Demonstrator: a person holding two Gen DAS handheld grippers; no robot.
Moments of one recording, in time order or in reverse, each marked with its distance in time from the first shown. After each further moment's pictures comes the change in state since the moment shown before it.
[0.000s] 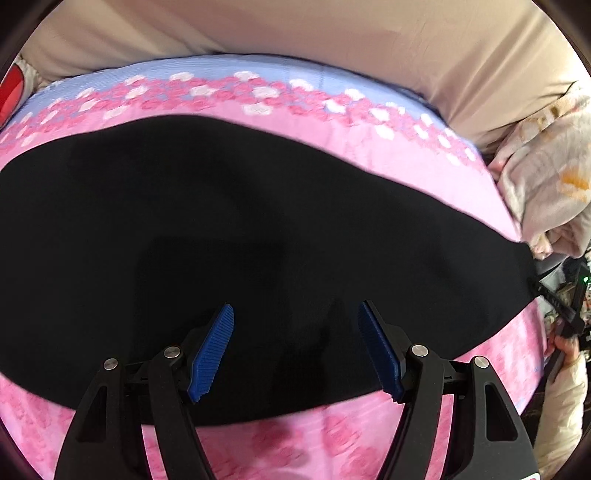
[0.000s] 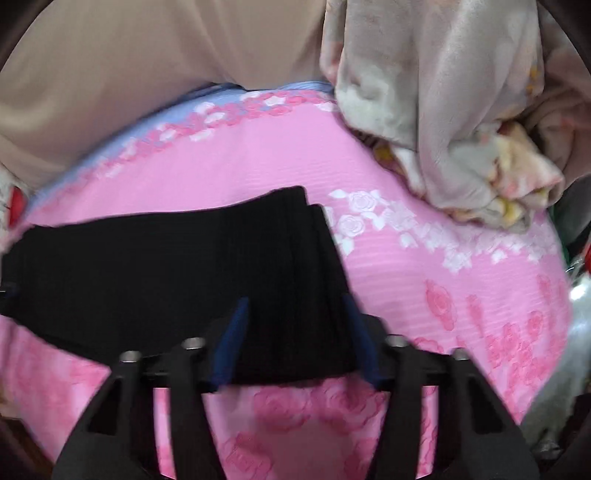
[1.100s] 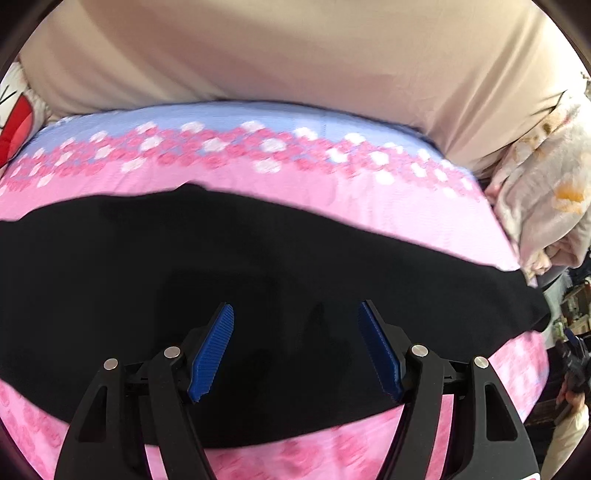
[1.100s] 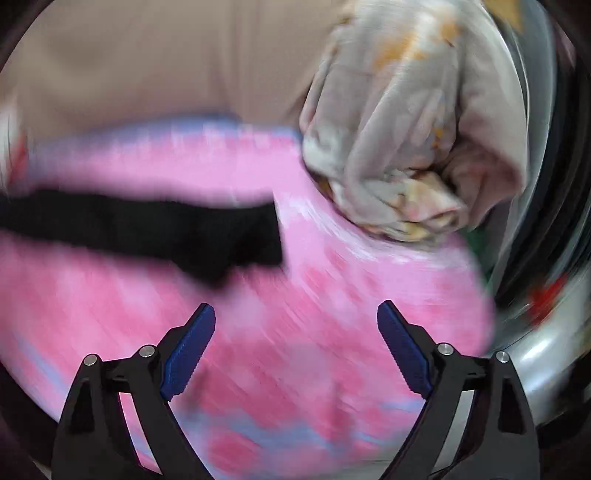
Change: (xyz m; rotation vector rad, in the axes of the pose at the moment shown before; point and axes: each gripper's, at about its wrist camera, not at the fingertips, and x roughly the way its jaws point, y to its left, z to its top) left arm -0.032 -0.002 0.031 0.030 -0.127 -0.018; right arm -0.128 -0.014 -0.079 -0.048 -0.222 -0.047
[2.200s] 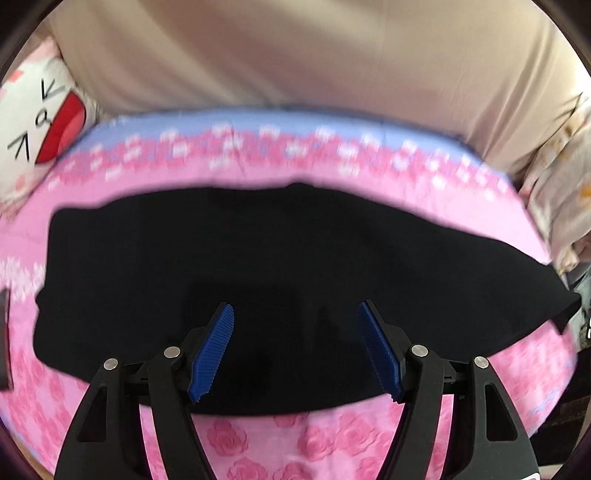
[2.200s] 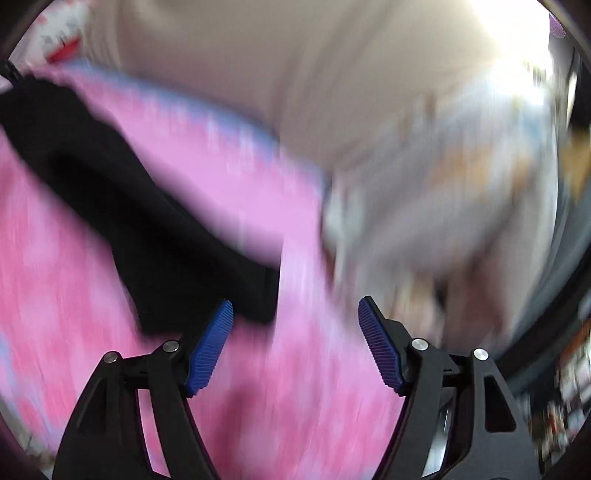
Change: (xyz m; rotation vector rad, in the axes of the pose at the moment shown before) left arm -0.038 0.078 -0.029 -0.009 0.007 0.176; right arm 0.028 0.017 -0.009 -0.532 -0.011 -0.201
